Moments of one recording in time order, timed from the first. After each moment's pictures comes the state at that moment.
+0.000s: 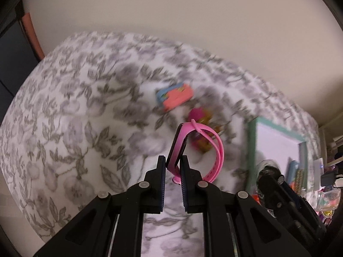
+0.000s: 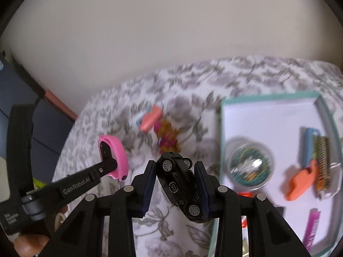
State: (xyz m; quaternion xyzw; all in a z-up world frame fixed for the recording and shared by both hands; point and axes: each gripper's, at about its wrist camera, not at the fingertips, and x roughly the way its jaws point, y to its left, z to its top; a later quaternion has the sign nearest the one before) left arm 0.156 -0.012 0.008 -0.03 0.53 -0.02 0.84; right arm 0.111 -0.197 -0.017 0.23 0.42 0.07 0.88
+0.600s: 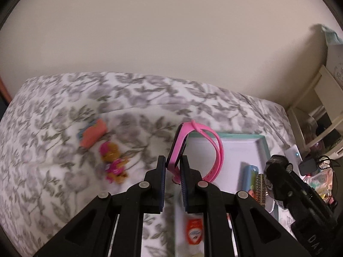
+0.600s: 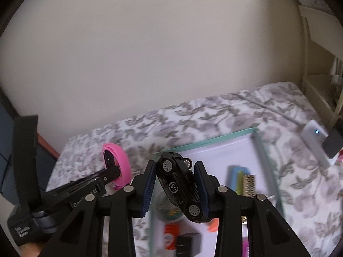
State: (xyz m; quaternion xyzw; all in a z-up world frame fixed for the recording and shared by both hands) left arm 0.169 -0.145 0.013 0.03 0.49 -0.15 0.86; right arm 0.086 -0.308 0.013 0.24 0.35 -0.05 0.91
